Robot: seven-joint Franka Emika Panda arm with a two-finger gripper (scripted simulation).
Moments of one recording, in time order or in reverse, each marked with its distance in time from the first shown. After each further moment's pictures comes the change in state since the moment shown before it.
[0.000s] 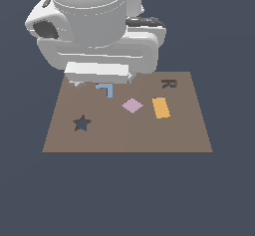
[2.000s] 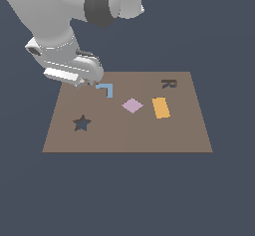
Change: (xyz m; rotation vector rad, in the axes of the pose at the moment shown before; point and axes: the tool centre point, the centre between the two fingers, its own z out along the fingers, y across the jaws) arm -0.092 0.133 0.123 -0.001 -0.006 0.223
